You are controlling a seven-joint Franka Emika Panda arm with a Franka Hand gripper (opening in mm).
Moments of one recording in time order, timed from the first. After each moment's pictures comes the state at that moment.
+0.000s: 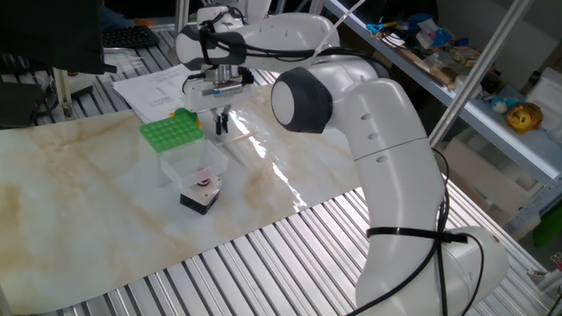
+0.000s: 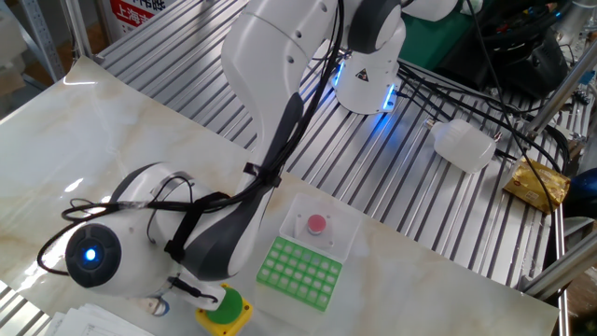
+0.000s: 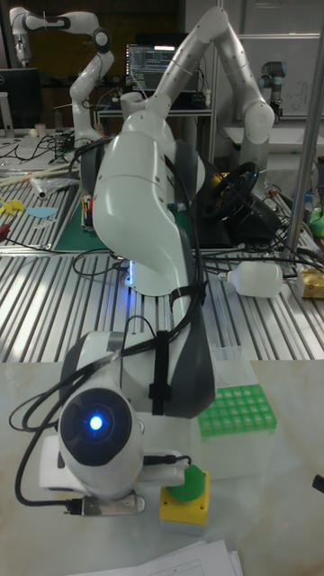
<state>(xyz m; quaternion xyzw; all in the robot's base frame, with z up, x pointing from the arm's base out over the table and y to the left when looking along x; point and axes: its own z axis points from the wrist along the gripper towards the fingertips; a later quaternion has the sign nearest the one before) 0.684 -0.057 0.068 0.02 -0.98 0.01 0.19</state>
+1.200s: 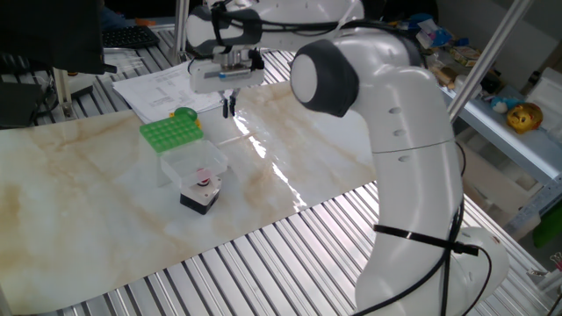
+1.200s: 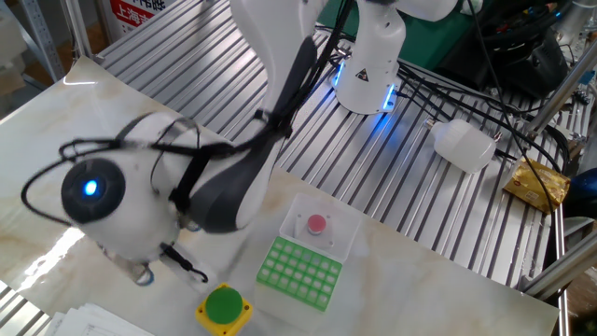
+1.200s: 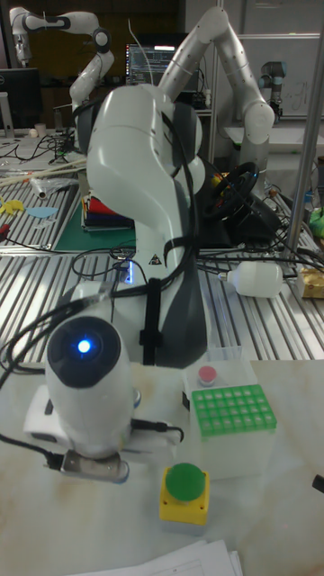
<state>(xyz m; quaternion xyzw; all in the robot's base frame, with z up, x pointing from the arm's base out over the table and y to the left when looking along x) 0.680 -0.070 0.136 -0.08 -0.99 0.03 0.12</state>
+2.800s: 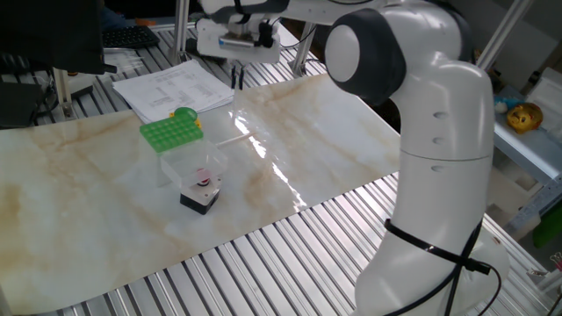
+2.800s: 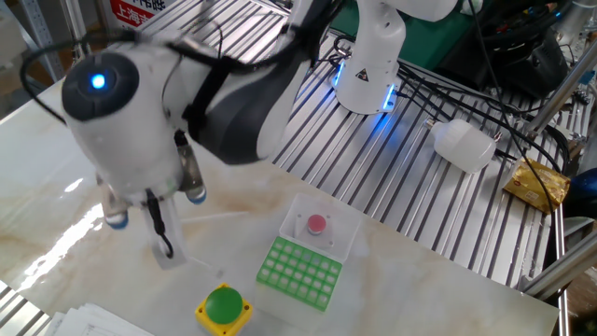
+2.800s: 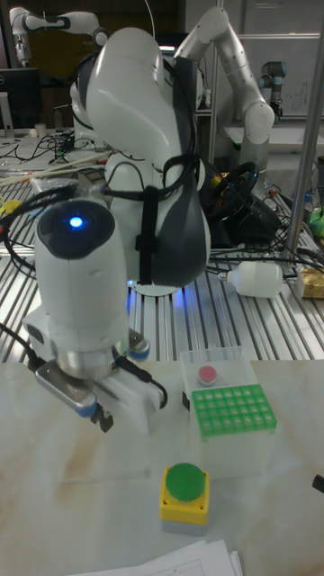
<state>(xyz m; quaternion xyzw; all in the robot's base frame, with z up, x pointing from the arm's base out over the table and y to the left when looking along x) 0.670 -0.072 0.222 -0.30 -0.95 0.04 0.06</state>
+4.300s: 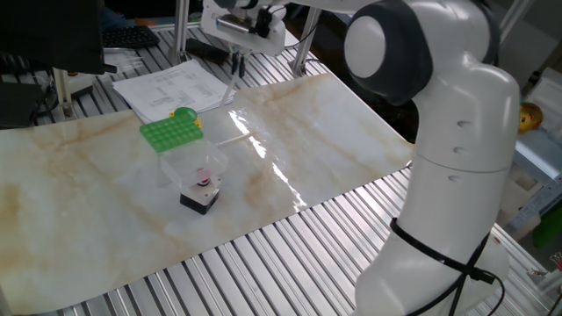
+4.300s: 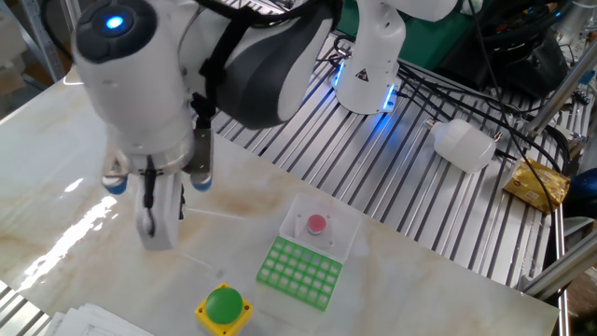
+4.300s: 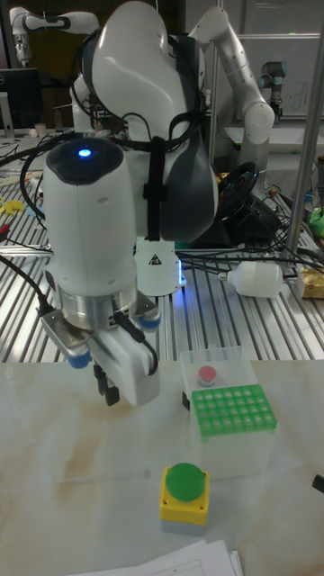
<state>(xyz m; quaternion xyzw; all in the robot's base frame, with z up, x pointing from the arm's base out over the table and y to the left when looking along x) 0.660 -0.062 0.275 -0.45 -0.89 0.02 0.02</state>
